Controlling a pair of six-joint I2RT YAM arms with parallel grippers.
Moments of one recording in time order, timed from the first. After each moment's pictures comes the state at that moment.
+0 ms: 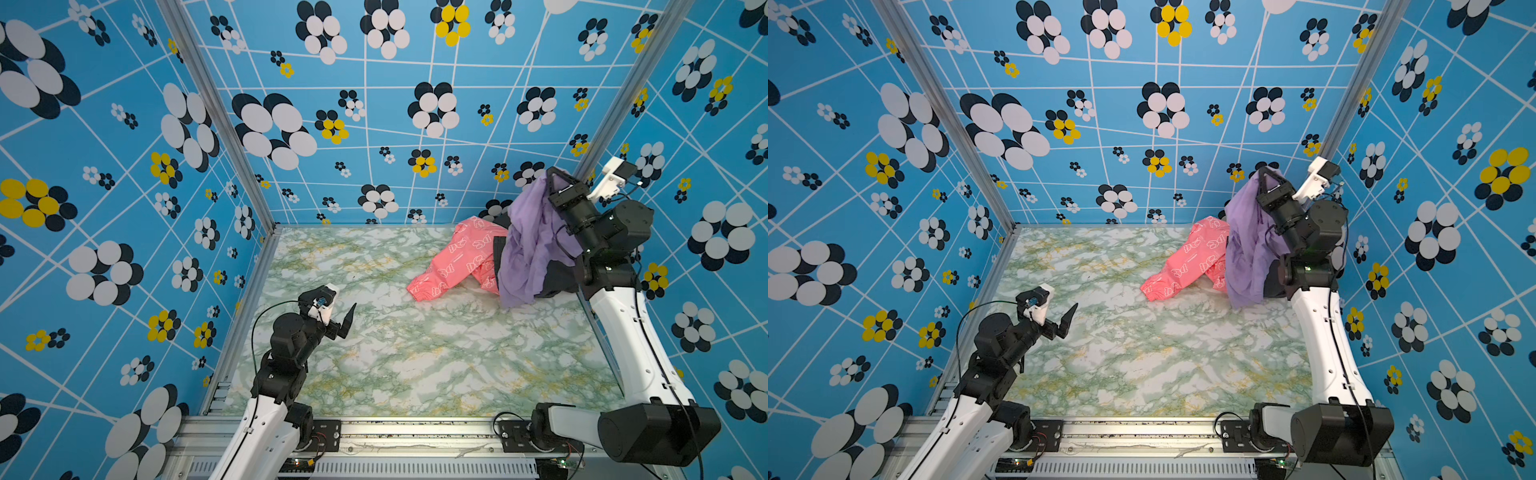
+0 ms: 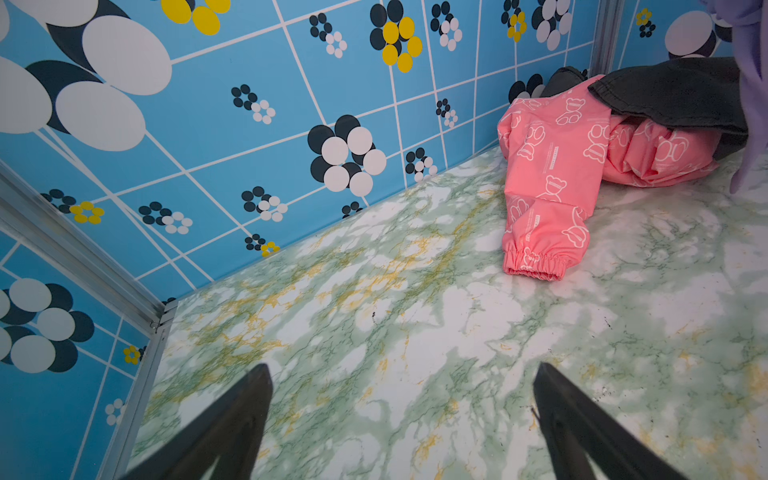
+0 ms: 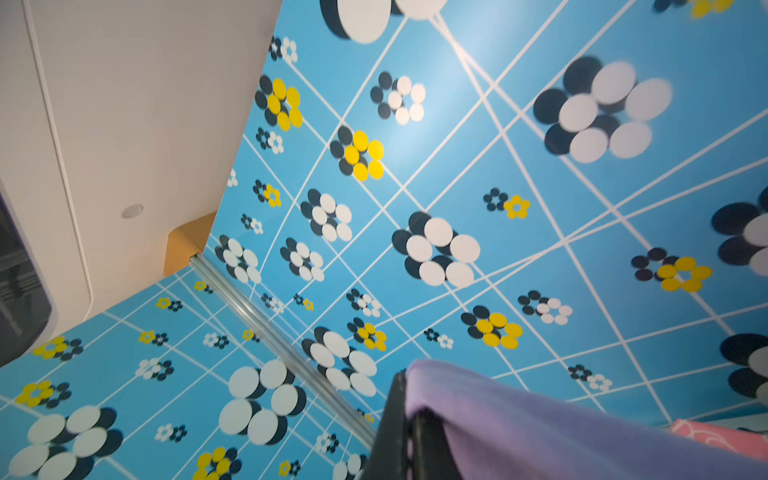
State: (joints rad) left arm -0.21 0.58 0.40 0.01 0.19 0.26; right arm 0.00 1.29 1.37 0.21 -0.36 0.84
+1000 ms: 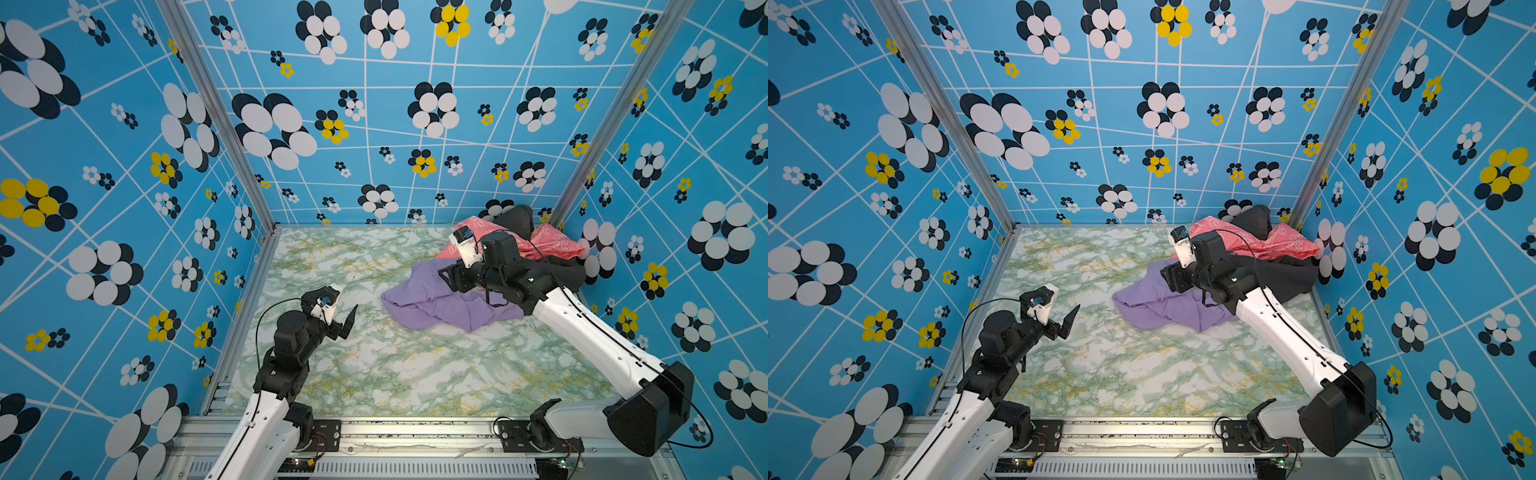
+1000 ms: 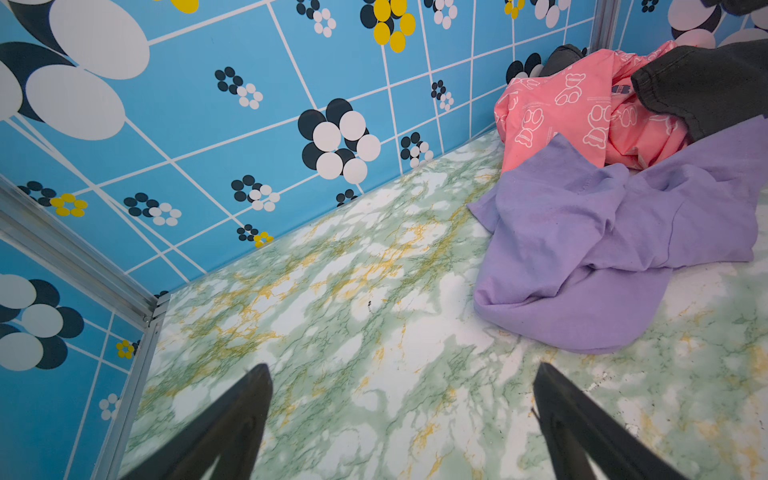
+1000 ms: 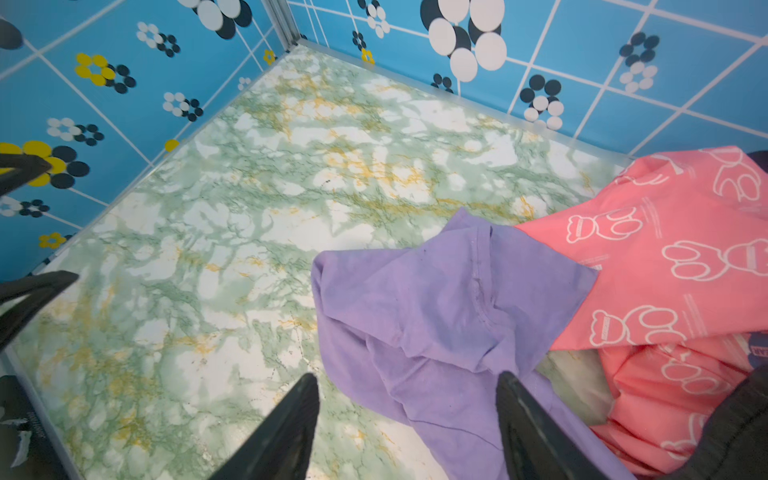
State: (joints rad) left arm -0.22 0.62 0.40 0.01 0.19 0.28; right arm 0.53 1.37 1.26 -0.54 -0.08 0.02
